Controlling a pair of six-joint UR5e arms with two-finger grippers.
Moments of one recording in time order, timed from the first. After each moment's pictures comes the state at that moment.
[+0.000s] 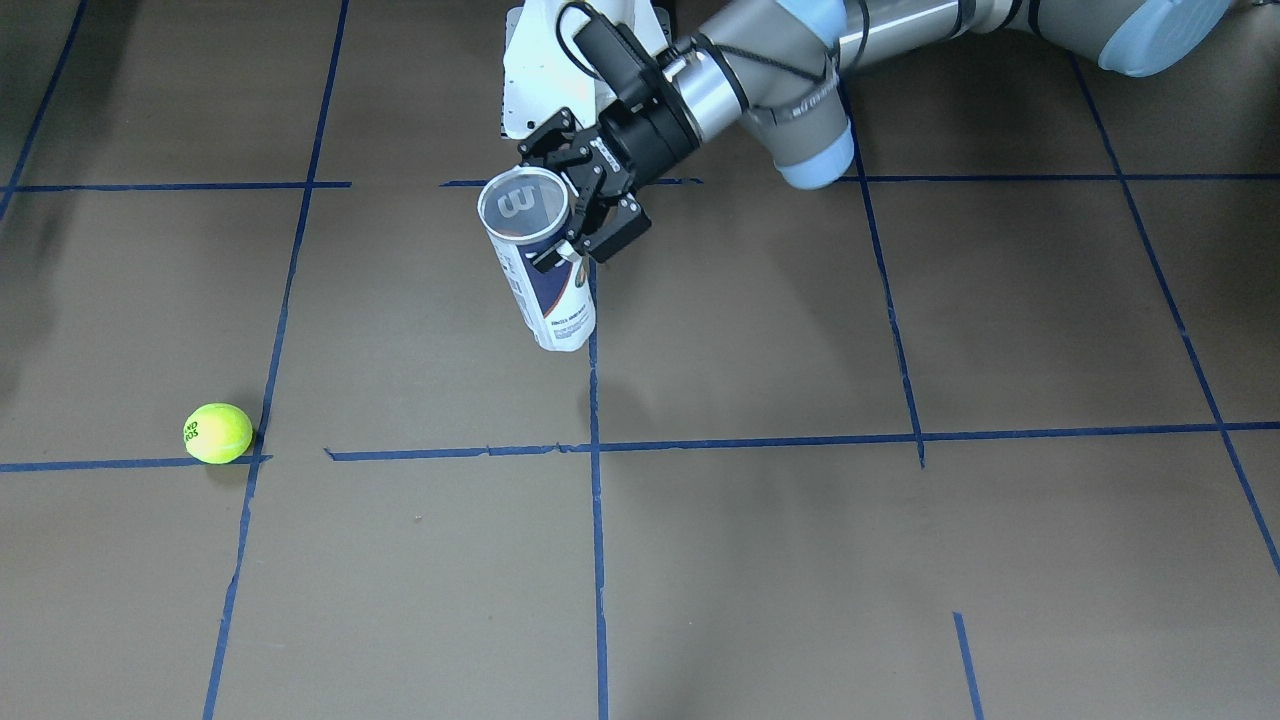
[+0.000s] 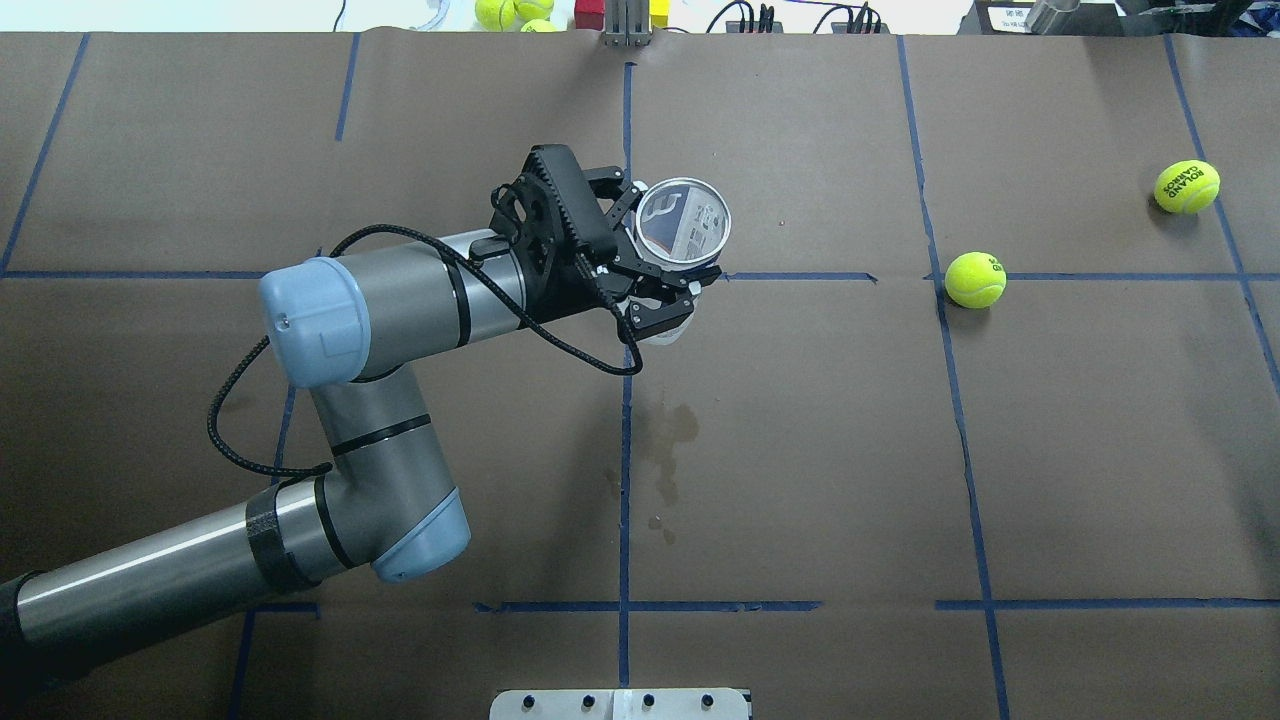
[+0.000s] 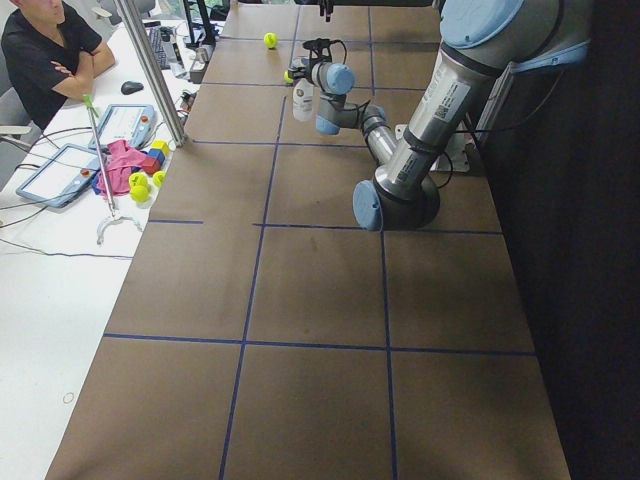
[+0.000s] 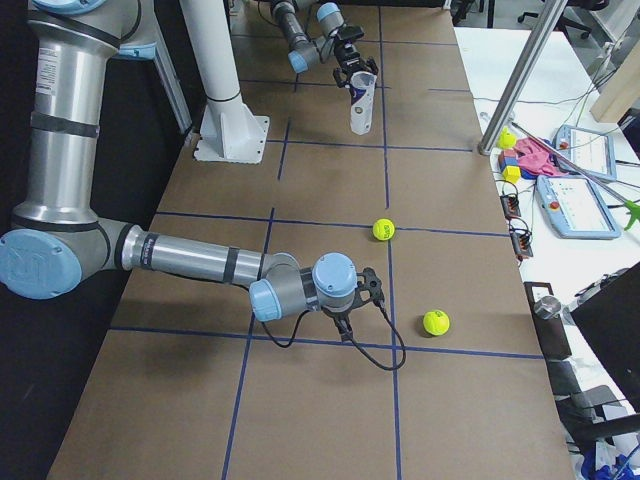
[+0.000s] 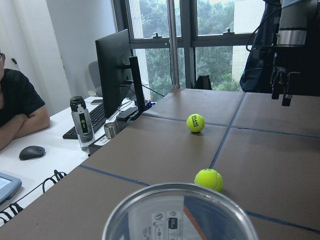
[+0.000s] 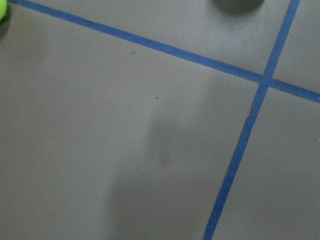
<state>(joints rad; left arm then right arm) -0.52 -2.25 -1.51 -2.89 -1.59 -0.26 1.43 -1.74 1.58 -1.11 2.47 -0.03</state>
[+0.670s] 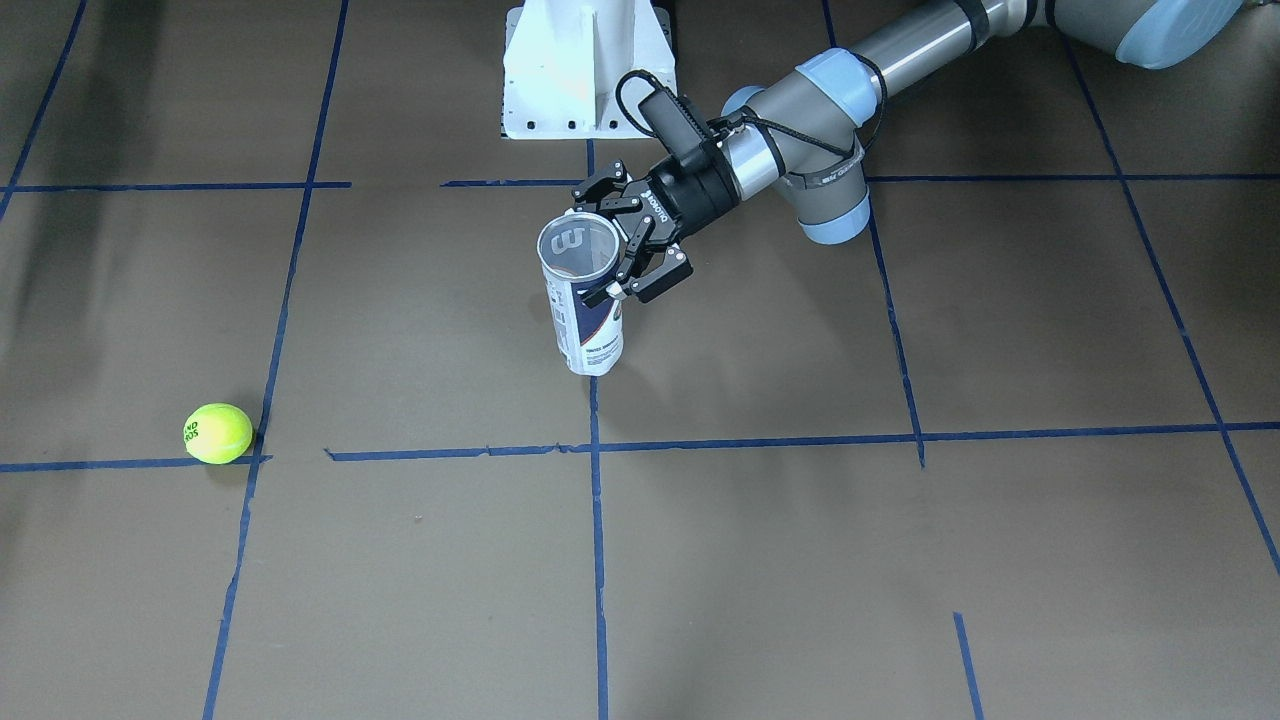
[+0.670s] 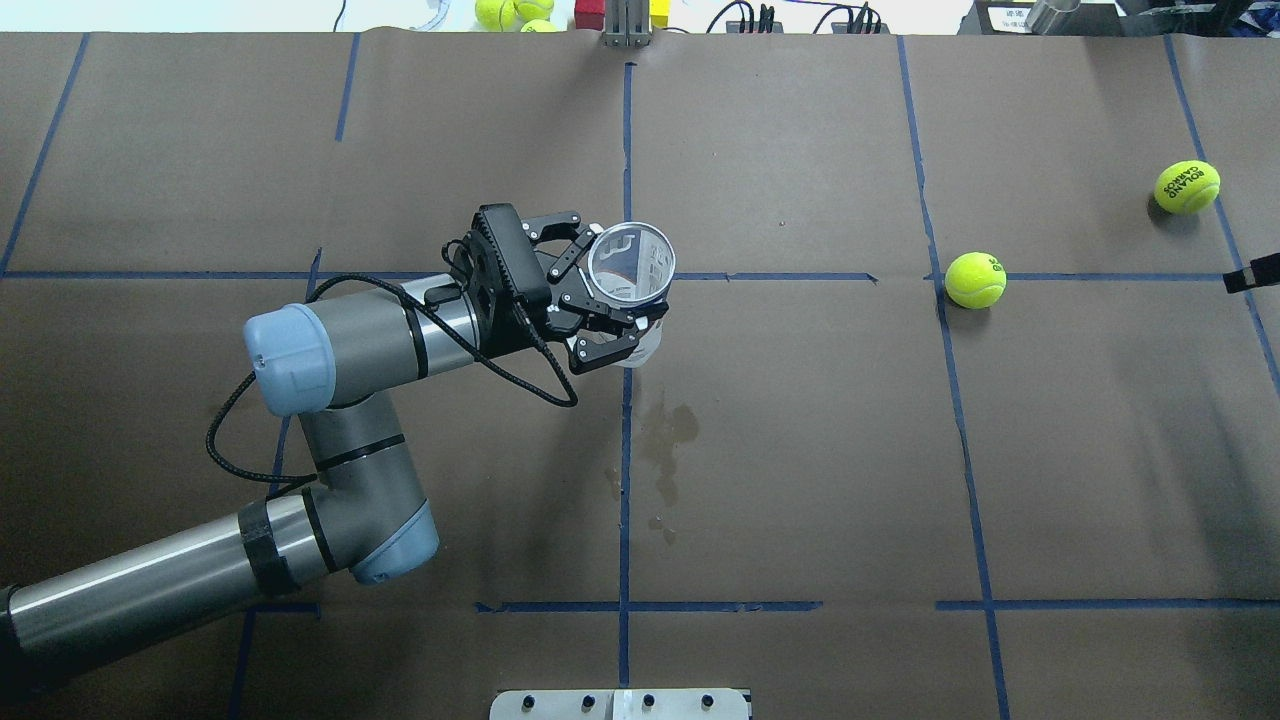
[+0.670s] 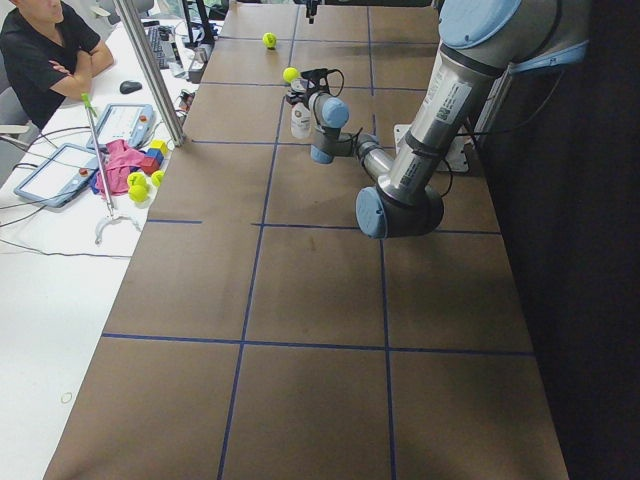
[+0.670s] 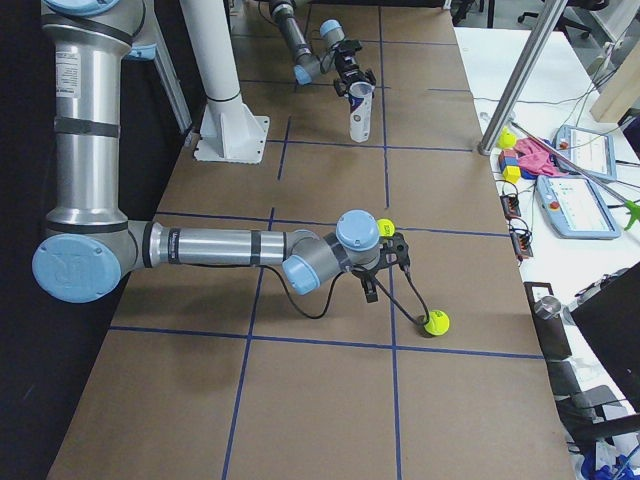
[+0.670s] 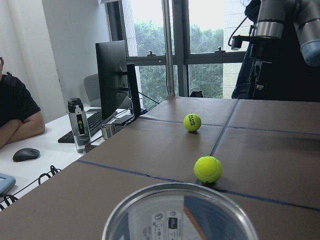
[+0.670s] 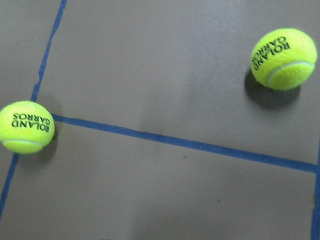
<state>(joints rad) -0.50 -2.19 -1.41 -3.07 -1.59 -0.27 1.31 -1.61 1.61 -0.95 2.38 0.45</state>
